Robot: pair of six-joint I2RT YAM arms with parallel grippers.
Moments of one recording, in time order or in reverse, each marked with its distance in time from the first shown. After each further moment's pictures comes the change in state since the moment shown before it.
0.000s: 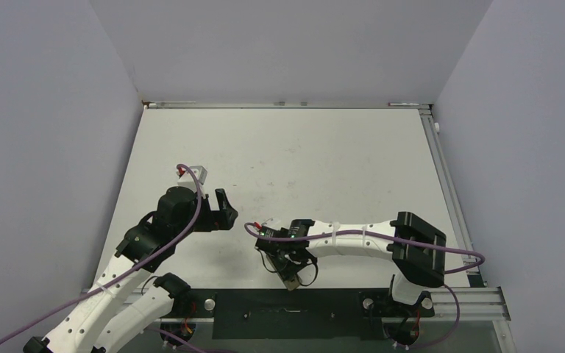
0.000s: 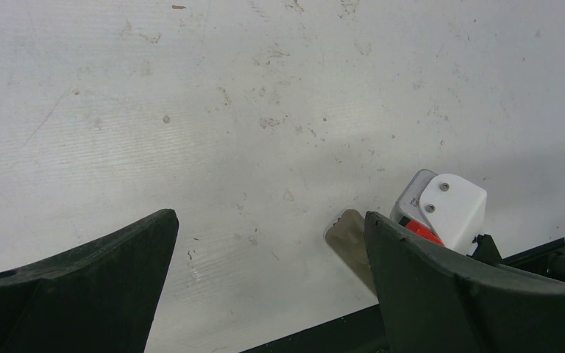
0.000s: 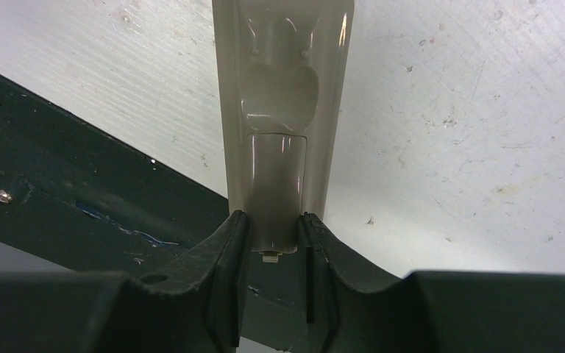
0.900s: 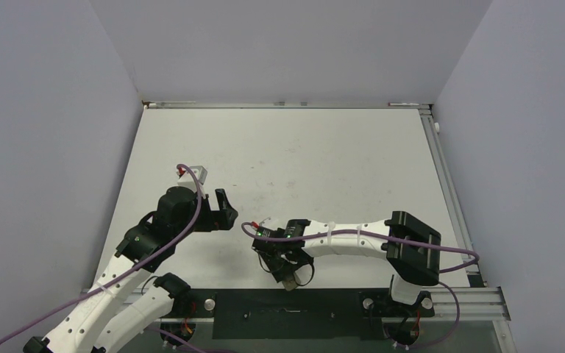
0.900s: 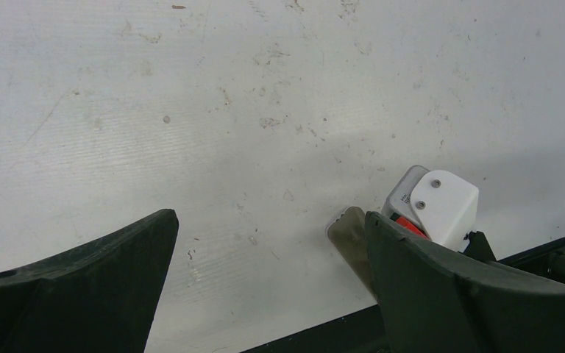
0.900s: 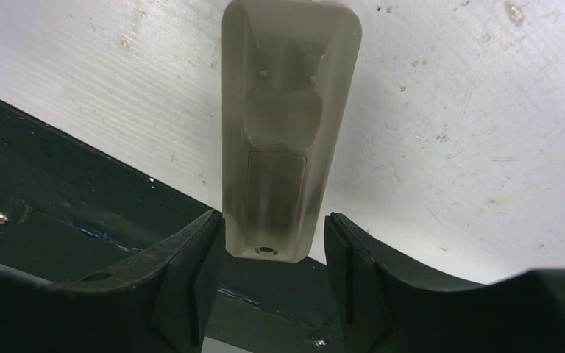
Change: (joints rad) left arm 0.000 0.000 0.000 0.000 0.000 0.001; right arm 0.000 0.034 0.024 -0.003 0.030 0.000
